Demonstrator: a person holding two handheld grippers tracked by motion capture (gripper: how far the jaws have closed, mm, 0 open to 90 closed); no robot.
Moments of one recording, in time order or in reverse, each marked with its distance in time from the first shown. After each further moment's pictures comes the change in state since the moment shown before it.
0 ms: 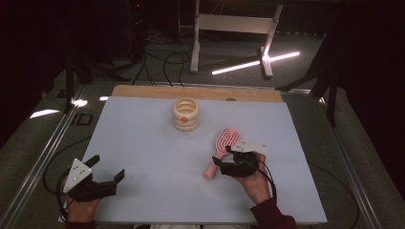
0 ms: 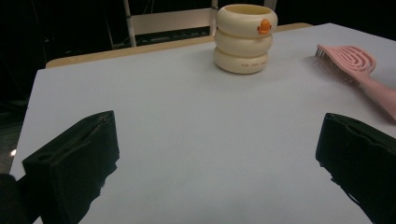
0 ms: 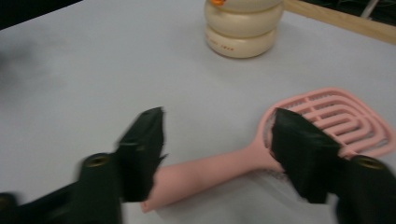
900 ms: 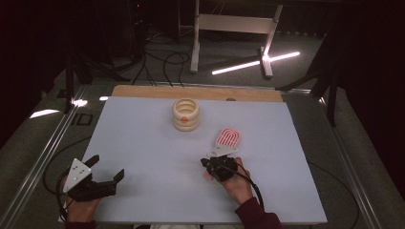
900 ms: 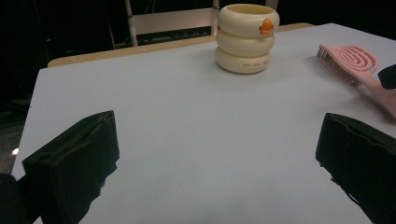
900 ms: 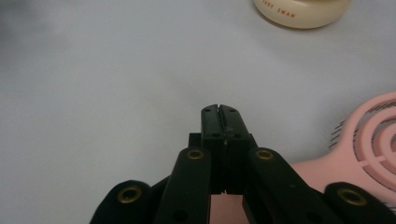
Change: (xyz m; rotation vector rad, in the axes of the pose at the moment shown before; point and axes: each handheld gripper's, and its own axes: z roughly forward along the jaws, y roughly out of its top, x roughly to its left) left arm 0.001 0.000 0.000 0.001 0.006 -0.002; right arm 0.035 -0.003 0.048 0.136 0.033 -0.073
